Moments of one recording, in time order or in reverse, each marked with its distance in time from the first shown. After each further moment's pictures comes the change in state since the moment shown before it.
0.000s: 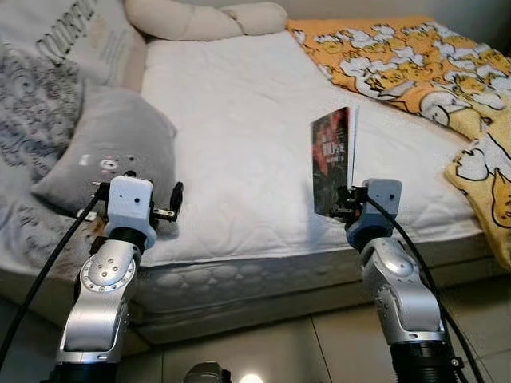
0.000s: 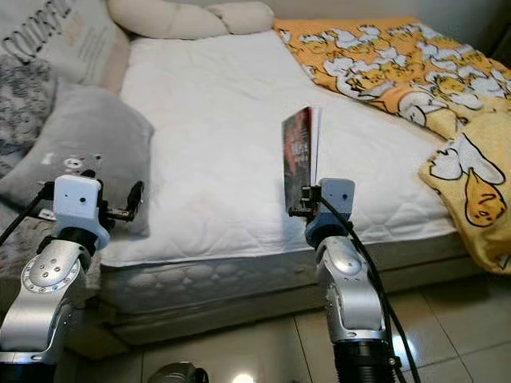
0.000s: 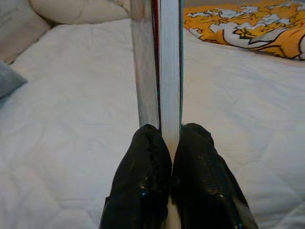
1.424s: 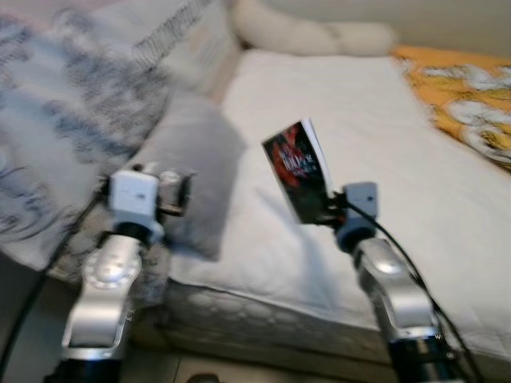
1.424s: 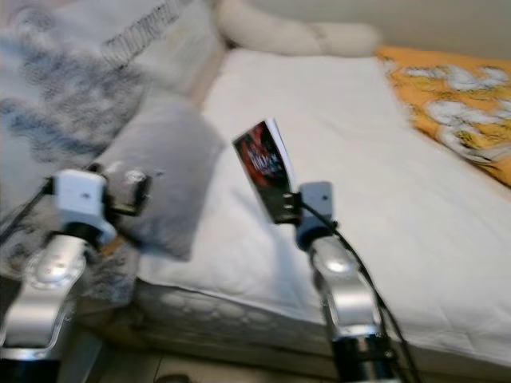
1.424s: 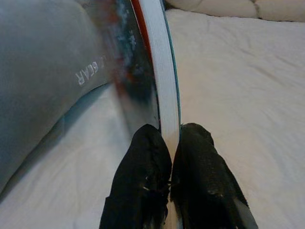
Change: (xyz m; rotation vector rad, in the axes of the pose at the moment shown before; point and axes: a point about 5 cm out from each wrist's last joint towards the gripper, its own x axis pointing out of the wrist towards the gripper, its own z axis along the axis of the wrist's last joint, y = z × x) left arm 0.003 -0.011 0.009 -0.014 -0.047 -0.056; right arm 0.004 0.009 -0.010 -0.073 0.058 0.105
